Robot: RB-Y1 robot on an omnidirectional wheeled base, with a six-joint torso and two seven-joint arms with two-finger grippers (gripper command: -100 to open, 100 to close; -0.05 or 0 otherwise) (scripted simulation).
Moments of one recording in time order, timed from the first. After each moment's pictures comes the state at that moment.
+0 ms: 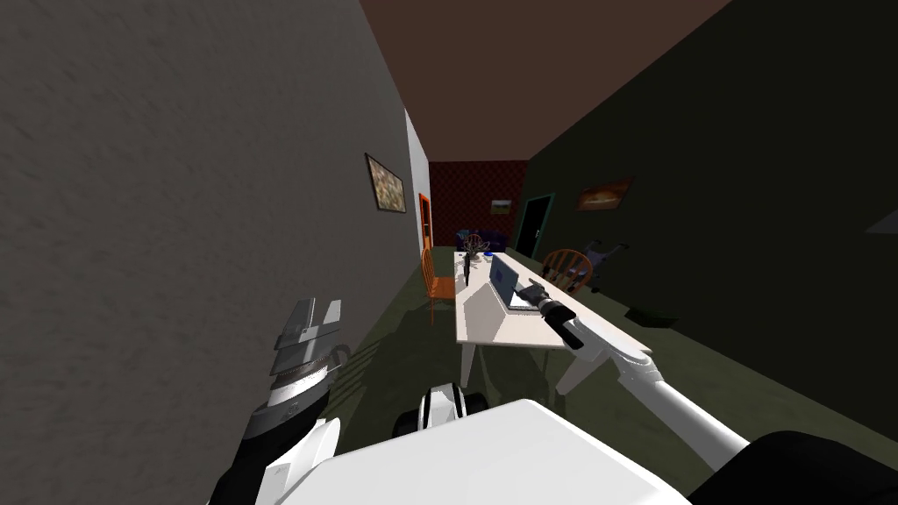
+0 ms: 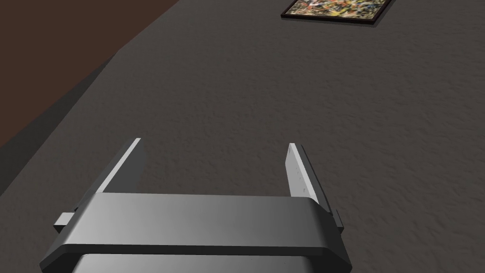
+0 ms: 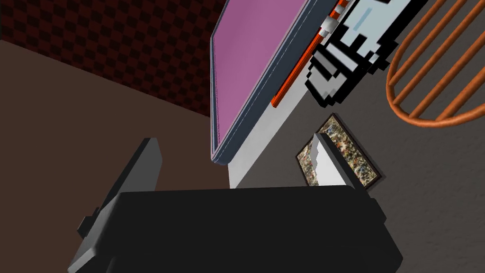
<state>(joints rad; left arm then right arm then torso) 0.54 0.00 0.06 -2.24 0.04 -0.61 -0.09 0.31 -0.83 -0.19 -1.79 0.73 0.04 0.48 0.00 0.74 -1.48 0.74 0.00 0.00</state>
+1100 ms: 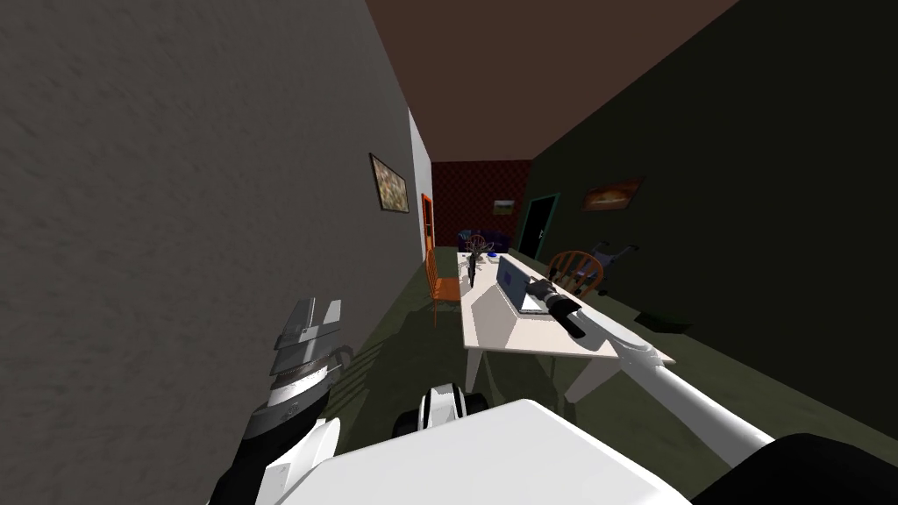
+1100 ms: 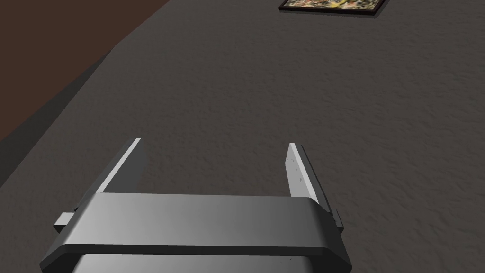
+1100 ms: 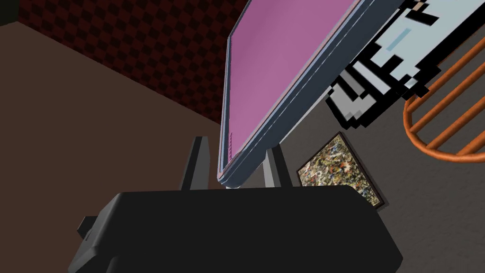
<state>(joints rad) 0.54 0.01 0.06 -2.24 0.04 -0.61 -0.09 0.25 -0.90 -0.22 -1.68 0.75 0.06 0.49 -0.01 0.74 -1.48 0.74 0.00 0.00</state>
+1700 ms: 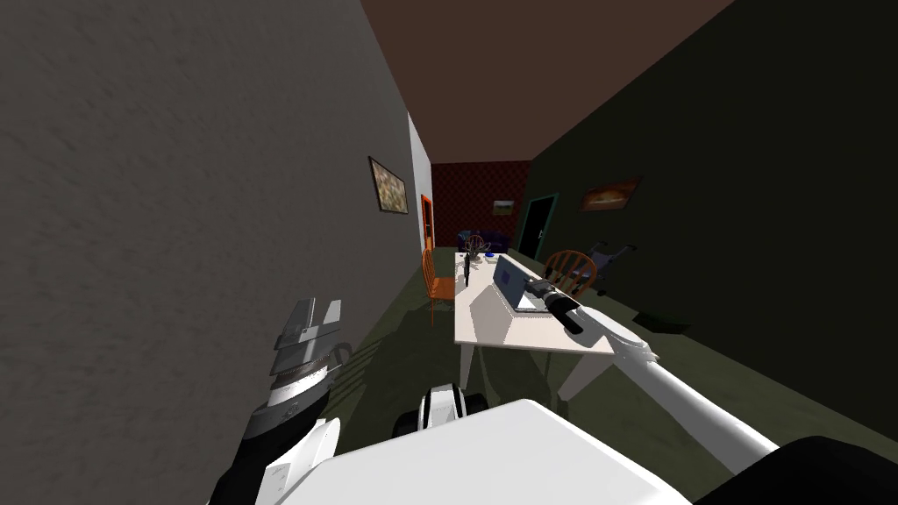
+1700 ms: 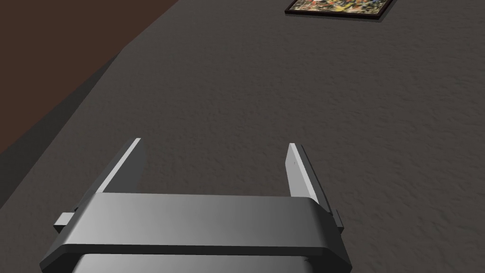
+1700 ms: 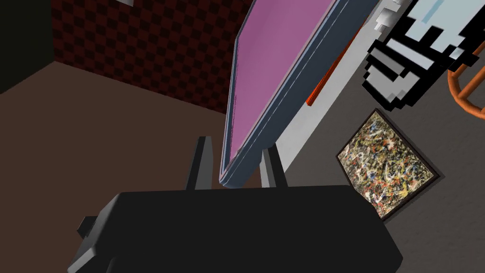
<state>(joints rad) 0.54 0.01 0.06 -2.24 0.04 -0.61 -0.09 0.21 -0.88 -0.22 -1.63 0.65 0.03 0.41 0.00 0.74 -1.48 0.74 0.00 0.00</state>
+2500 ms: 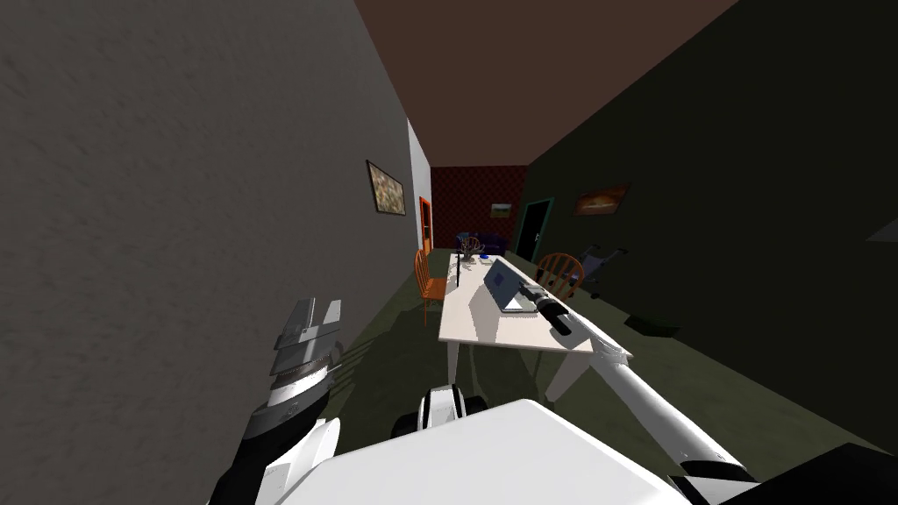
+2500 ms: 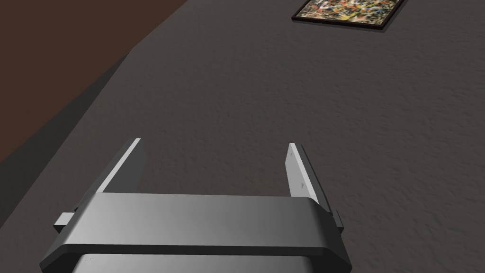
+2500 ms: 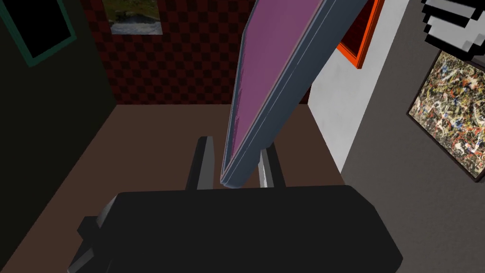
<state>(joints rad) 0.54 0.01 0.06 -2.24 0.04 -0.61 -0.09 0.11 -0.70 -0.25 -1.51 0.55 -0.06 0.33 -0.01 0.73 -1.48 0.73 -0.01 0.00</state>
